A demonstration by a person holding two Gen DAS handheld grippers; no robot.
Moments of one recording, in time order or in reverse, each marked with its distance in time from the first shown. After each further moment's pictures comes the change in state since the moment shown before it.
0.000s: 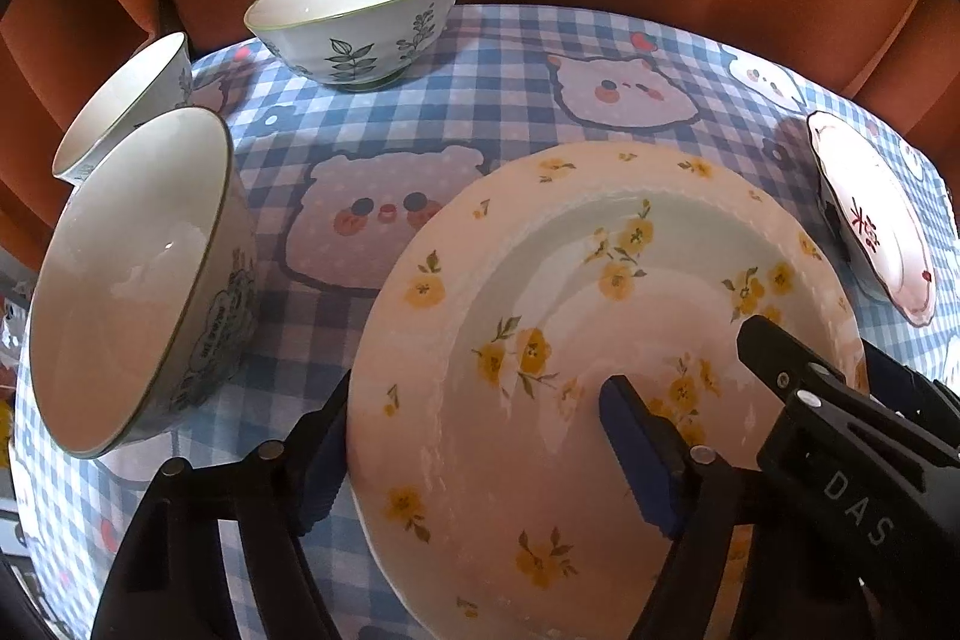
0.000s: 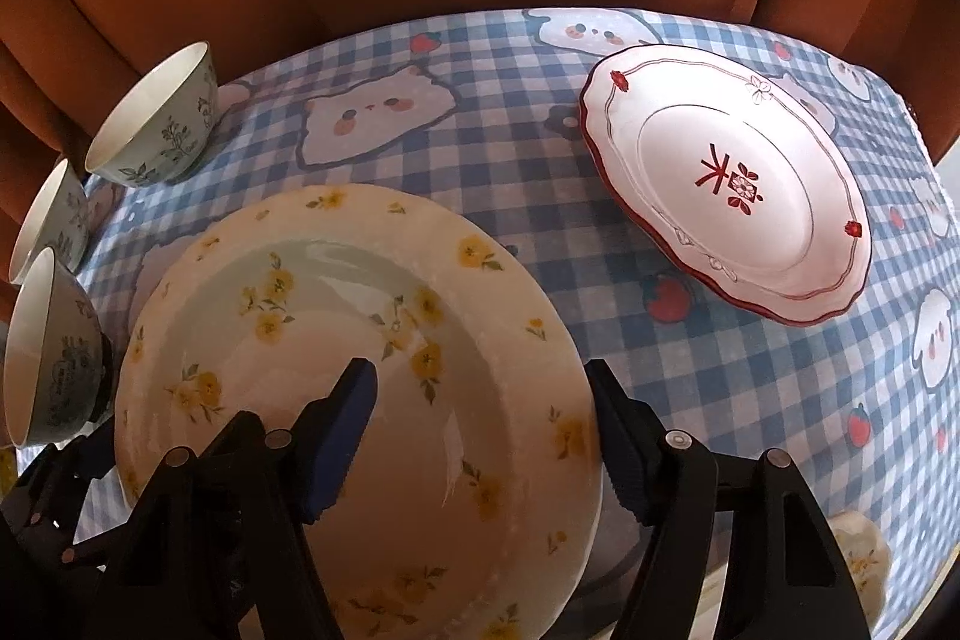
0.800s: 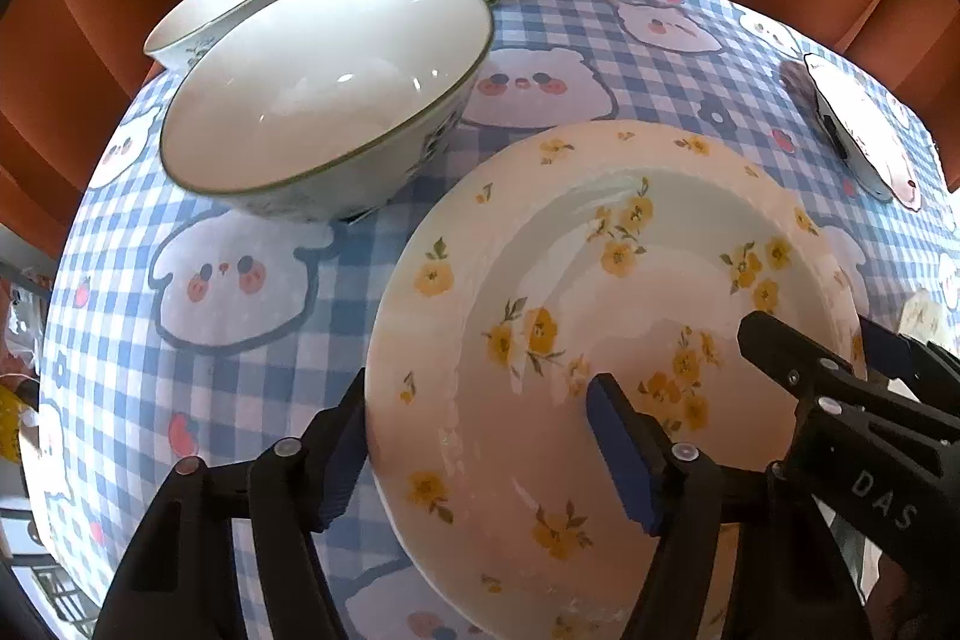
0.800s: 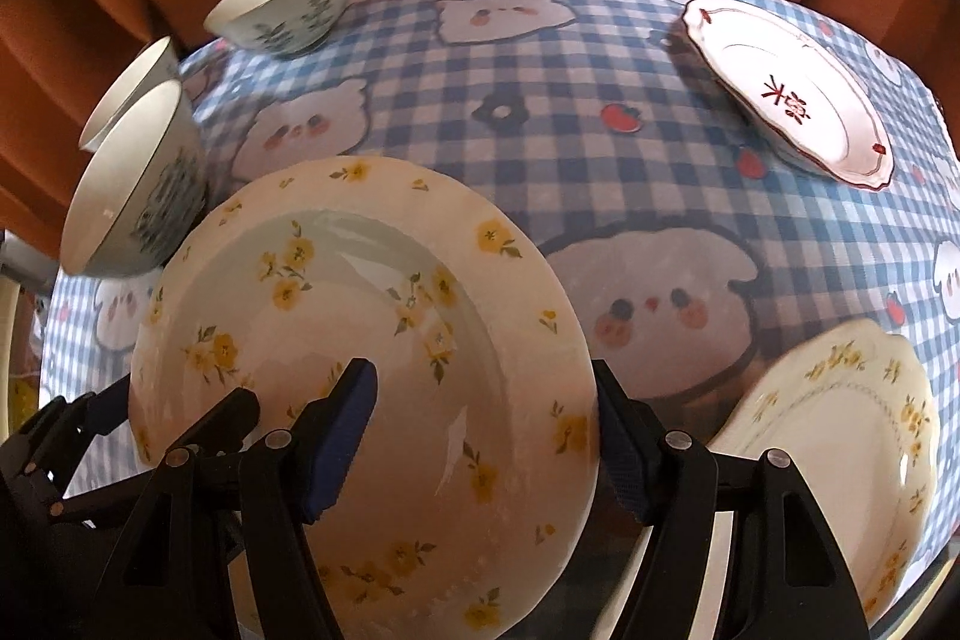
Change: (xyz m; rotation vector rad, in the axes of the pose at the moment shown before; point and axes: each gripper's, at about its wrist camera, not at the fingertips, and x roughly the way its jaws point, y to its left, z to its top) left arm -0.035 0.067 -0.071 0.016 0.050 -0.007; right arm -0.033 0.053 -0.068 -0.097 0.085 0.086
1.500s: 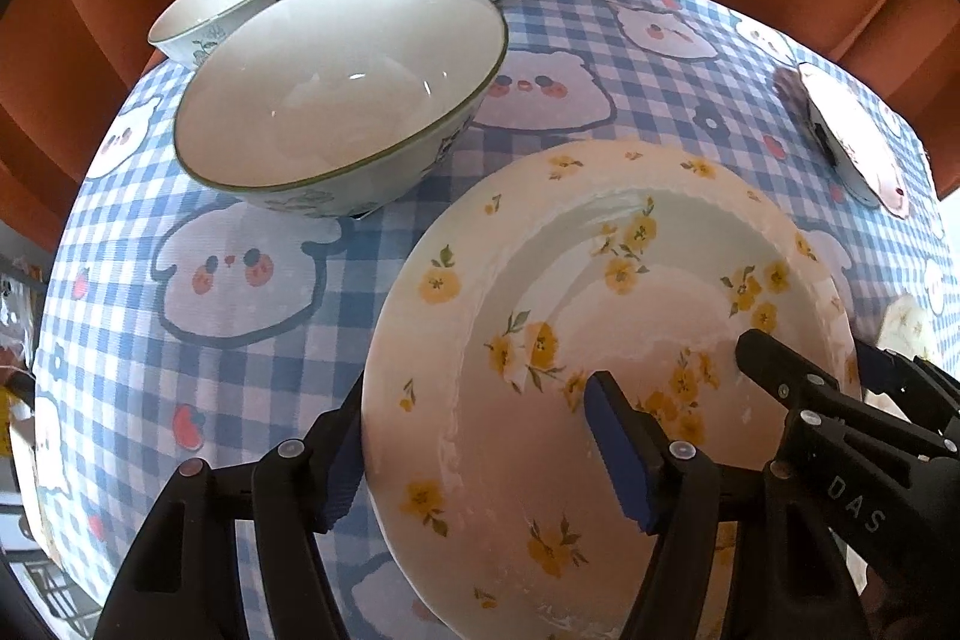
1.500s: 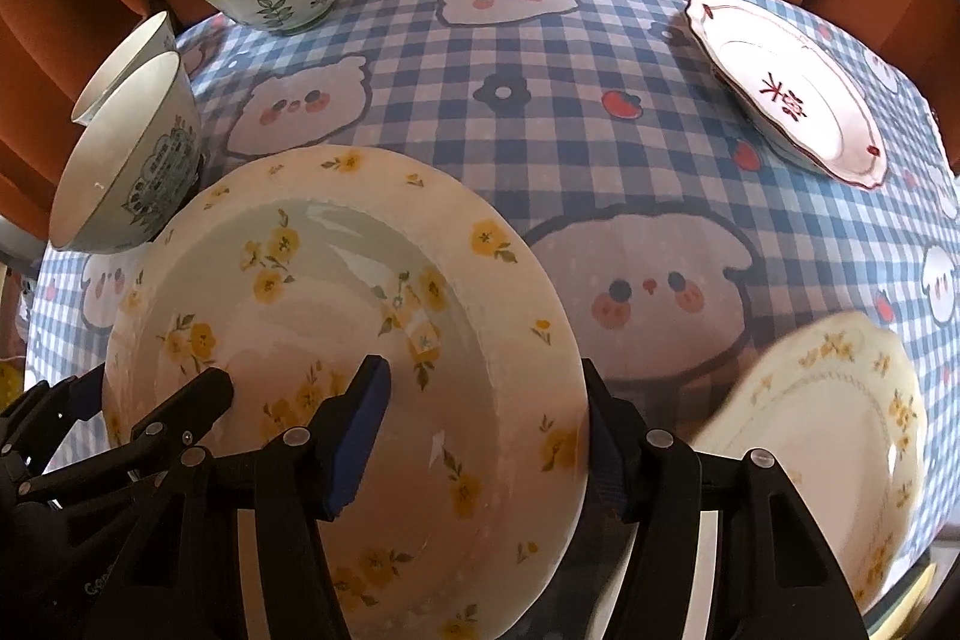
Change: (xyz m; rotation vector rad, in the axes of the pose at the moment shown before) left arm -0.014 0.004 0.001 -0.012 0.020 -0.009; right arm -0.002 0.005 -0.002 -0.018 0.036 -0.048
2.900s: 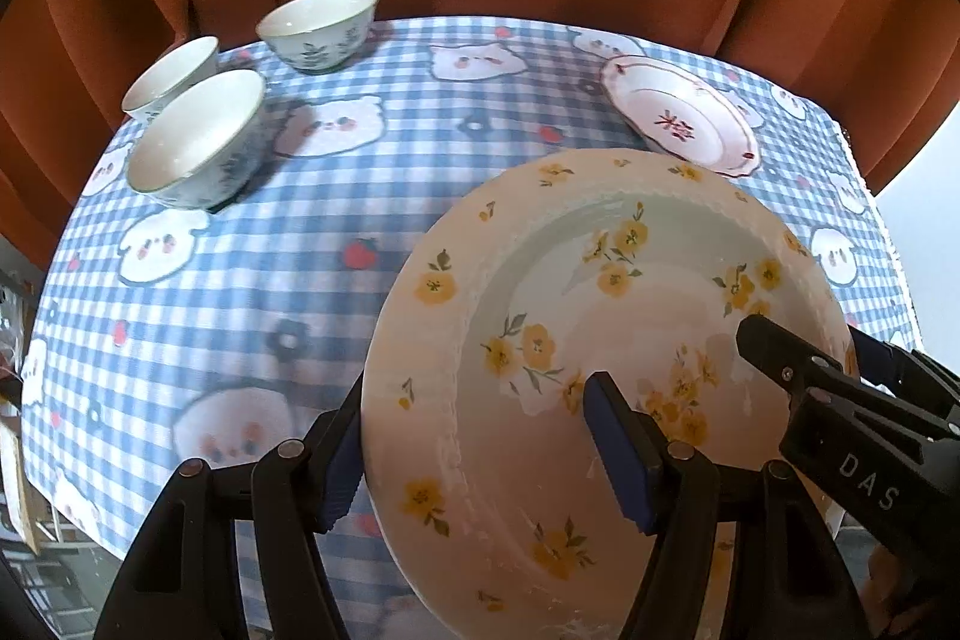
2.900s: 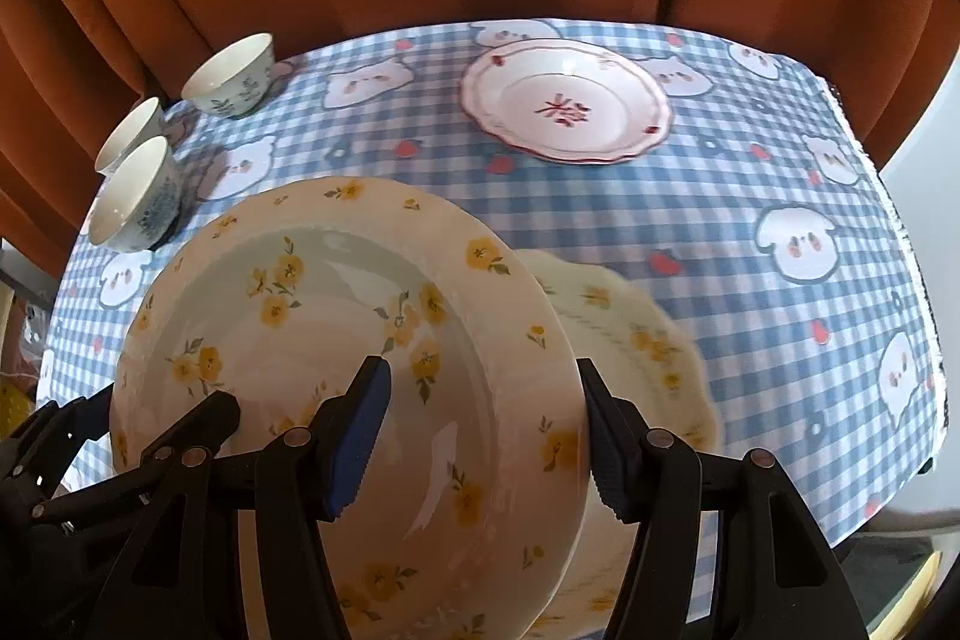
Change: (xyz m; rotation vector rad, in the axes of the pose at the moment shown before) left arm -0.070 -0.149 -0.053 0.017 -0.114 -0.038; right arm -0.103 -0.137 -0.062 0.037 -0.132 -0.010
